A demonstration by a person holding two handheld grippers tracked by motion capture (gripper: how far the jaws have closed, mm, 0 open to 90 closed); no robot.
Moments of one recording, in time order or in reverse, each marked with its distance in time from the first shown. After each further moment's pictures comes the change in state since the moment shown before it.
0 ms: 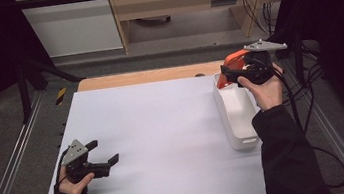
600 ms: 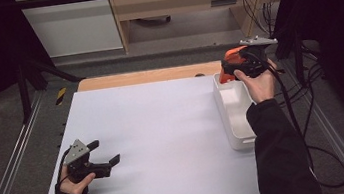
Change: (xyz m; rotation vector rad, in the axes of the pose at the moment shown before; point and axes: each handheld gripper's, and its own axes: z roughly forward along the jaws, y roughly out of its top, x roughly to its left) left arm 0.000 -0.001 0.003 0.014 -0.013 0.009; right arm -0.015 0.000 0.039 0.050 -0.114 0.058
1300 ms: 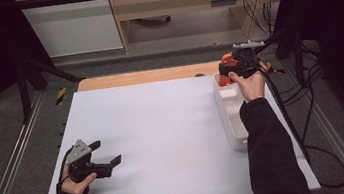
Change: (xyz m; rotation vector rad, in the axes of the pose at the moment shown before) left arm 0.000 -0.002 0.004 0.015 -0.009 0.008; right arm -0.003 -0.016 0.048 0.079 -0.067 0.019
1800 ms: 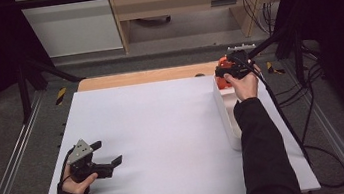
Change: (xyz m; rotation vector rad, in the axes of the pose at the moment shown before) left arm -0.001 -0.001 0.003 0.015 -0.003 0.008; right arm 0.004 -0.008 0.031 0.058 -0.036 0.018
